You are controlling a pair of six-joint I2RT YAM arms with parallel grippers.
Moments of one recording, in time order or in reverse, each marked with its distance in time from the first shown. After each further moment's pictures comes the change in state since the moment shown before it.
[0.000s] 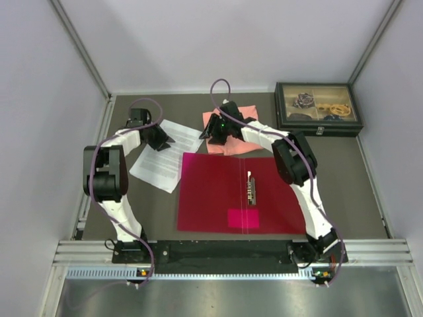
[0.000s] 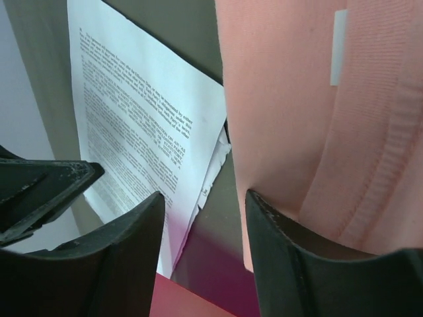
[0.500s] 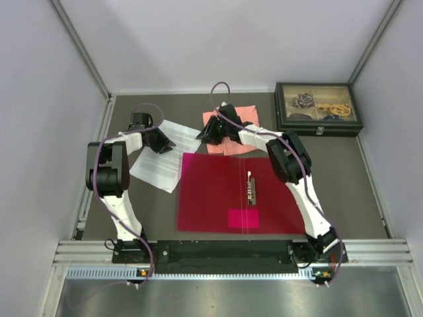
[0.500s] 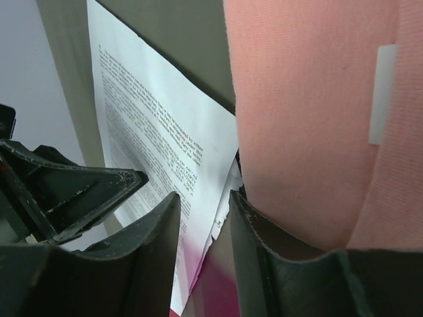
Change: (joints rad) left arm 0.004 0.076 -0.034 0.087 0.014 -0.019; right arm 0.000 0.095 0.026 0.153 -0.067 0.109
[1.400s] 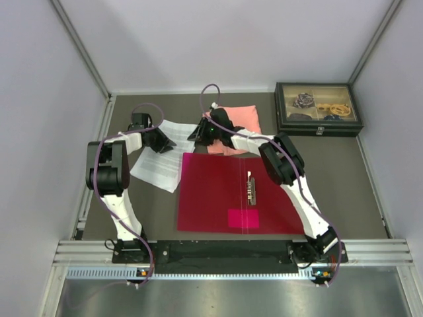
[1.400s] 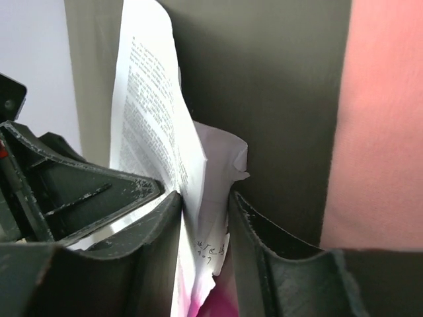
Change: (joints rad) left arm 0.006 0.014 0.000 0.023 0.035 0.009; right arm 0.060 0.061 0.034 0.142 0.029 -0.026
